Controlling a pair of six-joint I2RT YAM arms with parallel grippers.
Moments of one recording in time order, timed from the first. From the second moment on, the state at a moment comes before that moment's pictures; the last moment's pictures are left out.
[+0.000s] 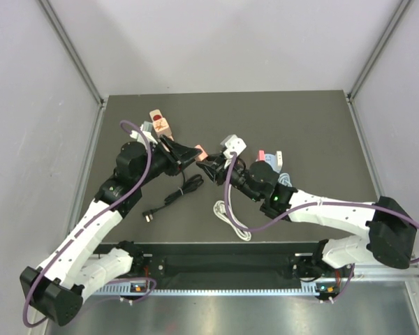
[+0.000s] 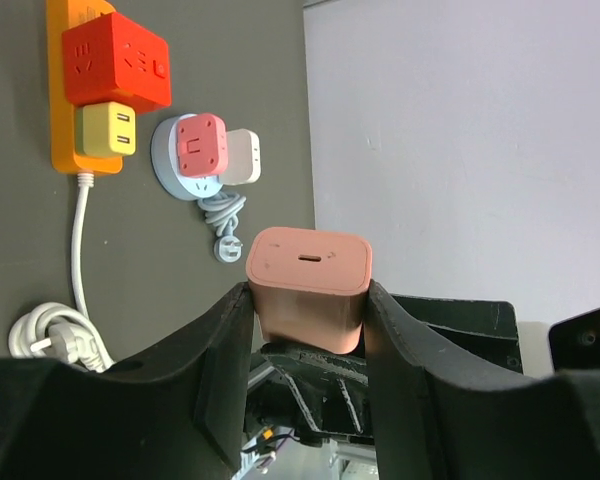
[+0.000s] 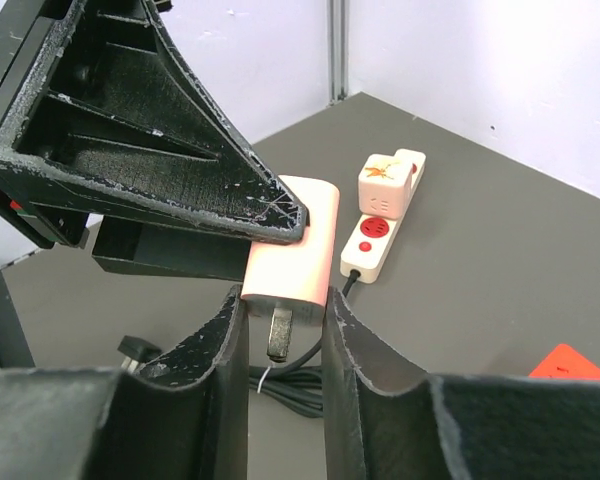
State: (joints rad) left arm -0.47 0.91 0.85 -0.16 0.26 -1.16; right arm 1.05 1.31 0.82 0.58 0.16 0.04
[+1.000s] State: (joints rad) left arm -0.48 1.02 1.10 -0.50 0.48 -0.65; right arm 0.99 1.22 0.71 0.60 -0.12 0.06
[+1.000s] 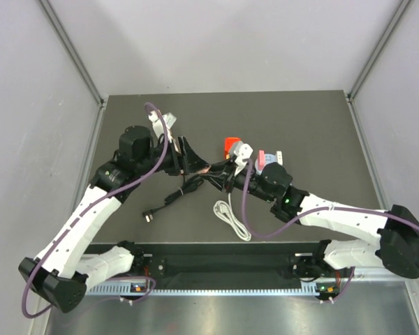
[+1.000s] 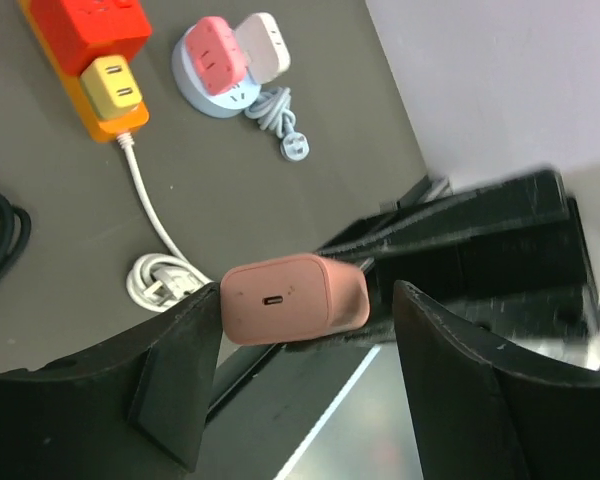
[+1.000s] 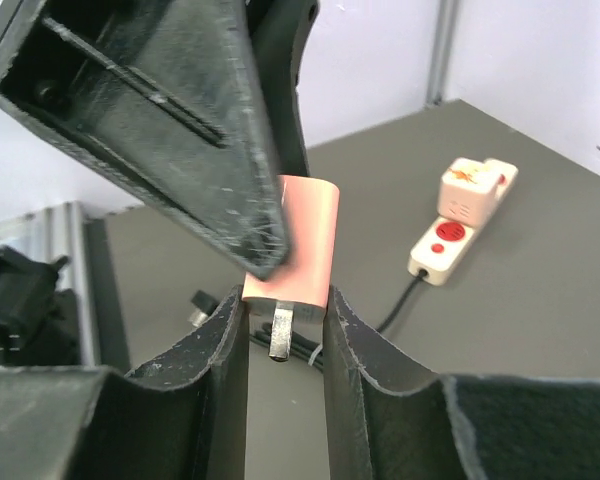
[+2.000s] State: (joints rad) left arm -0.48 1.13 1.31 -0.74 0.84 0.03; right arm 0.83 1.12 0.64 0.61 -0.66 0.30
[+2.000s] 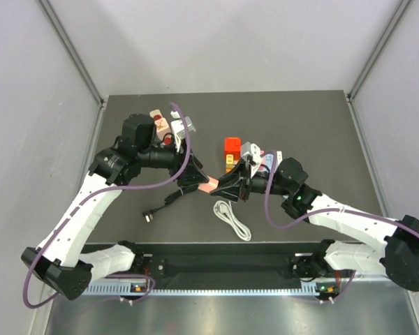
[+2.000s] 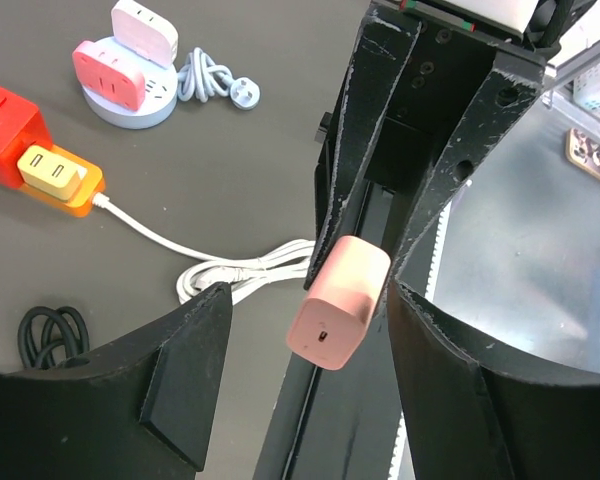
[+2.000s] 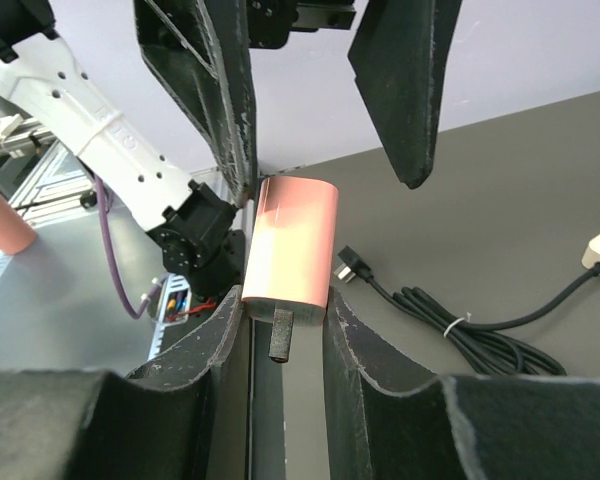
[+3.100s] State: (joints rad) left arm -0.49 1.13 1.24 -0.77 0.98 0.12; right arm 0.82 1.17 0.64 0.71 -0.73 0.37
